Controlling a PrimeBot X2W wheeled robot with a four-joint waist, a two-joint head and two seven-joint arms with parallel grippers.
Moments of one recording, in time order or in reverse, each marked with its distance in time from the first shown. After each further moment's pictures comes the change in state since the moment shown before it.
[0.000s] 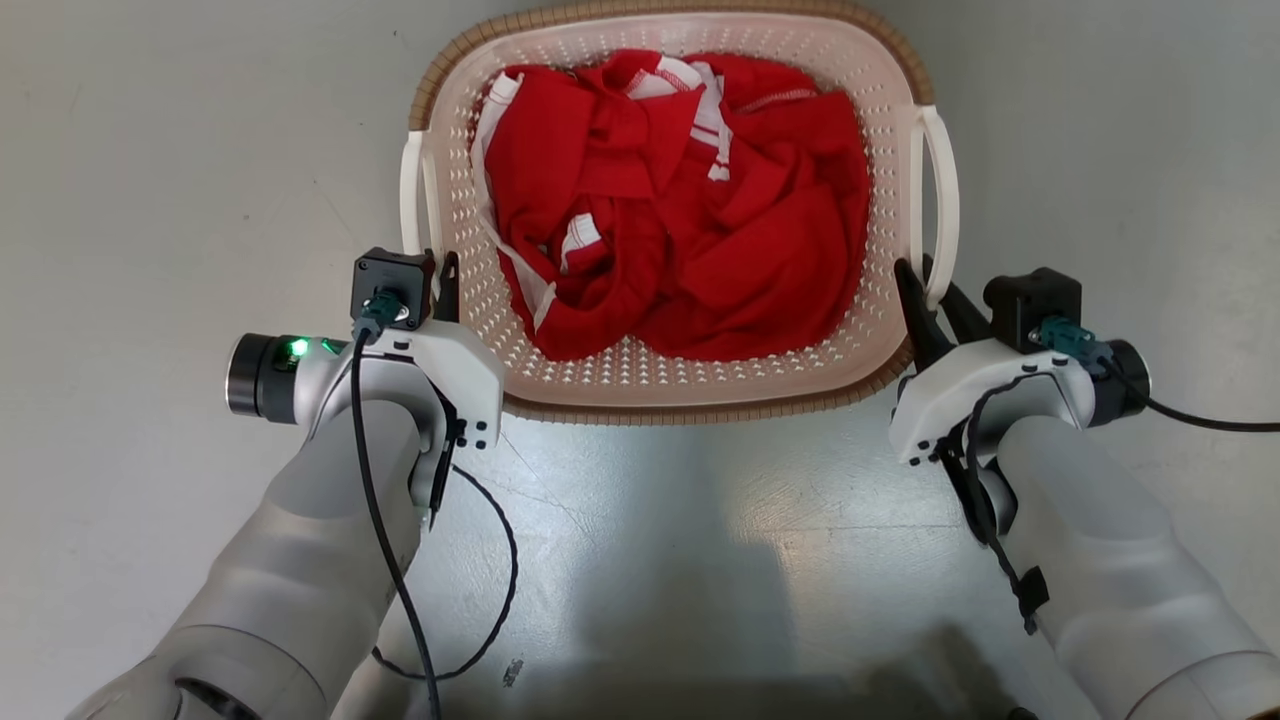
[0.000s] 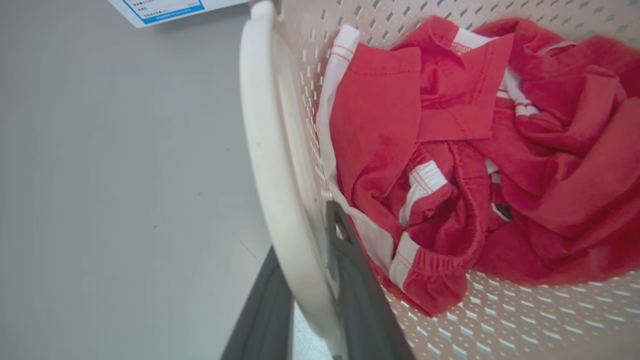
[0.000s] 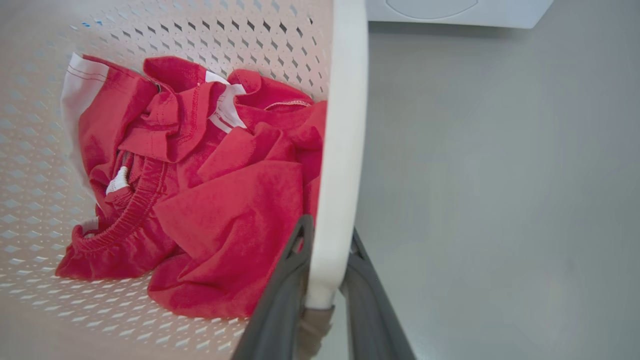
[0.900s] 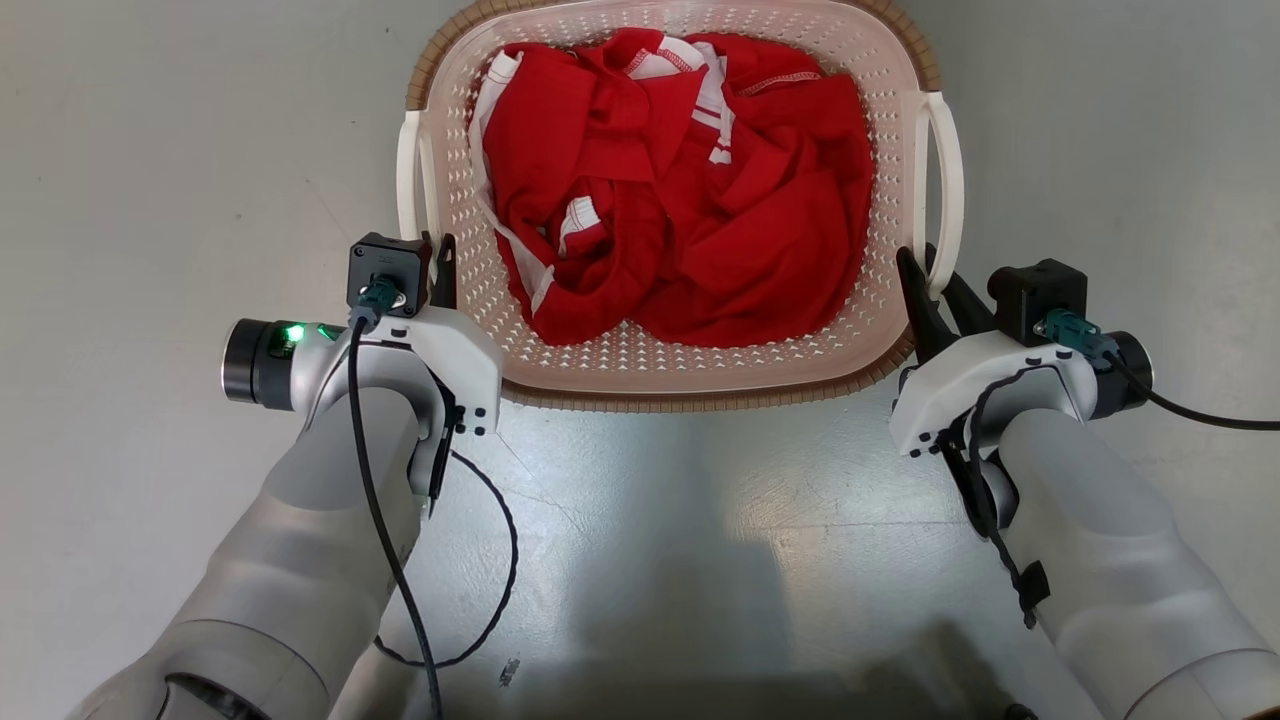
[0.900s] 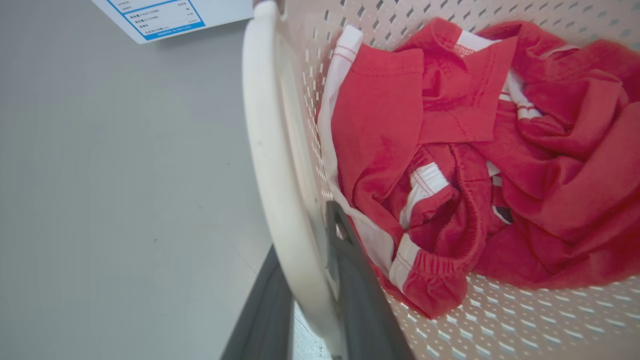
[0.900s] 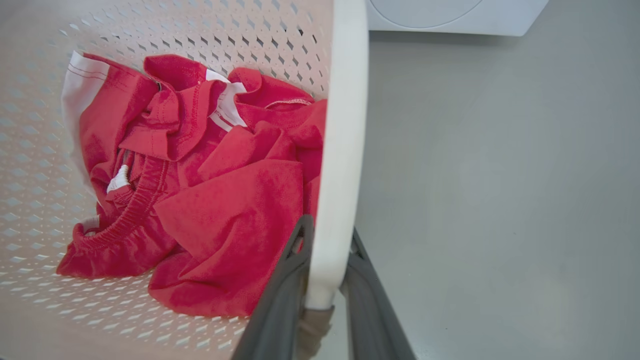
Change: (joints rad) left arm -0.008 -0.007 0.091 -0.005 0.087 -0.001 0.000; right arm -0.007 0.001 -0.023 -0.017 -0.016 0.000 0.000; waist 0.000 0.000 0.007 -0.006
